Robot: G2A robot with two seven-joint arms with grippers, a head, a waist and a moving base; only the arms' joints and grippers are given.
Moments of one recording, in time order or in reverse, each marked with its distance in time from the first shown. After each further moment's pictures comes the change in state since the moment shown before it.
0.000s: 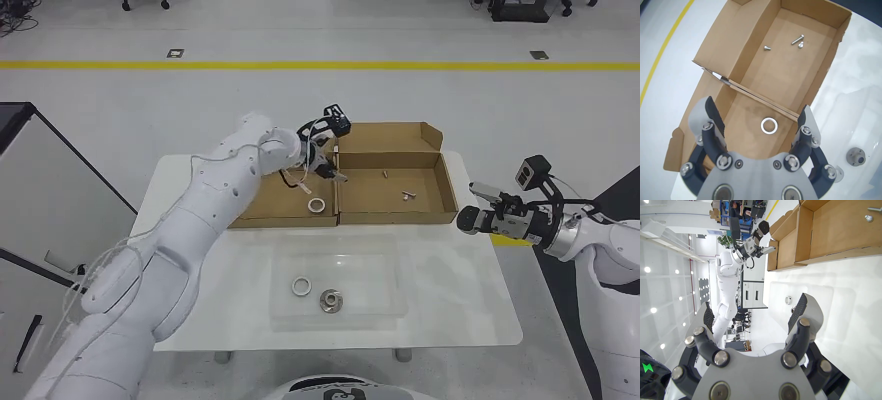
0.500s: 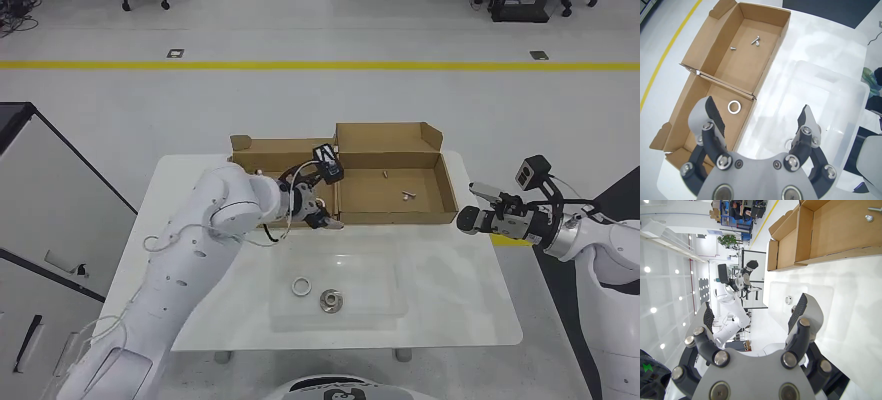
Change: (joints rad) left arm 0.495 0.172 -0.319 -0.844 -0.030 0.047 -0.381; right arm 0.000 0.000 0.000 0.000 0.000 0.000 0.000
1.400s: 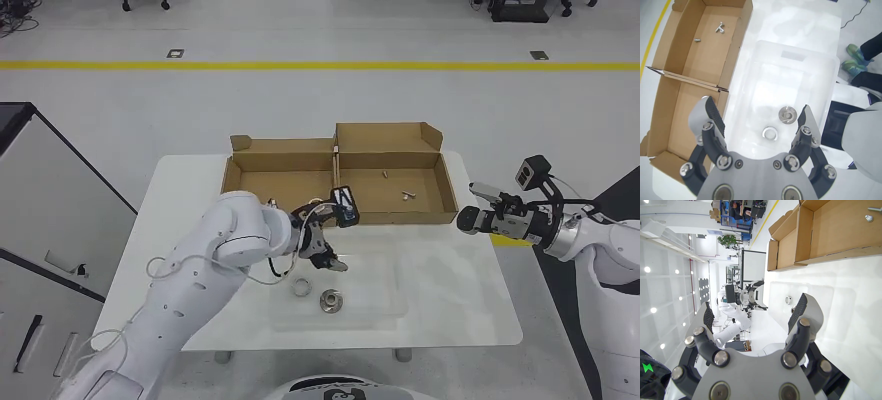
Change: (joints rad) left arm 0.050 0.050 0.128 -0.138 -0.022 0.018 -0.133; right arm 0.000 0.000 0.000 0.000 0.000 0.000 0.000
